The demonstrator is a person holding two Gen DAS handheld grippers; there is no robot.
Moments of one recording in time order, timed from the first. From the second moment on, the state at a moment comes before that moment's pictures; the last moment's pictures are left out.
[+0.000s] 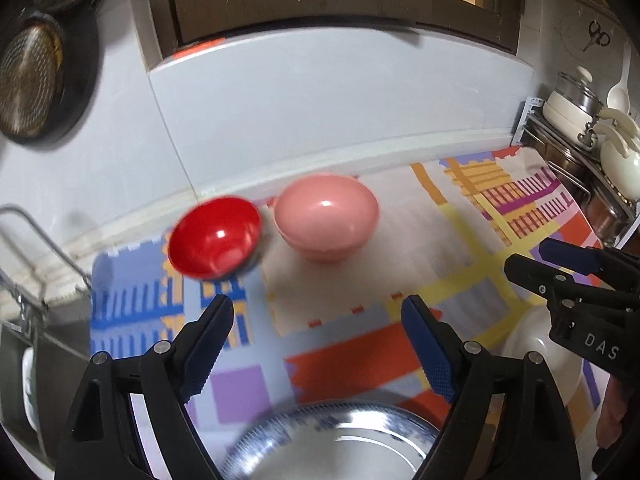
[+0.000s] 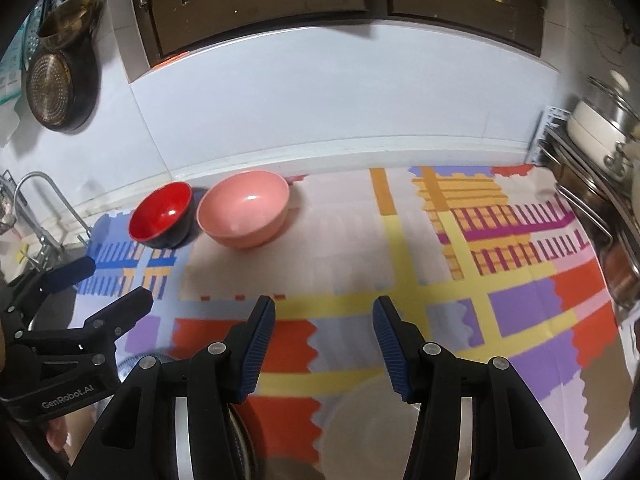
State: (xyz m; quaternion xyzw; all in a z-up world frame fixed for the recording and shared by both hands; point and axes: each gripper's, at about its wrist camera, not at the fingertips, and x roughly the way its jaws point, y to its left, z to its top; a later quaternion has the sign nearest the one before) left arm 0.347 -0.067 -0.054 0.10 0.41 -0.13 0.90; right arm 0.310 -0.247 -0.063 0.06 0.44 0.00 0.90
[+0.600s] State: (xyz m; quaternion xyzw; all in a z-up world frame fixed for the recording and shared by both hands) left arm 0.472 -0.052 -0.047 0.16 0.44 -0.21 0.86; right arm 0.417 -0.210 -0.061 0.11 0.48 -0.02 0.87
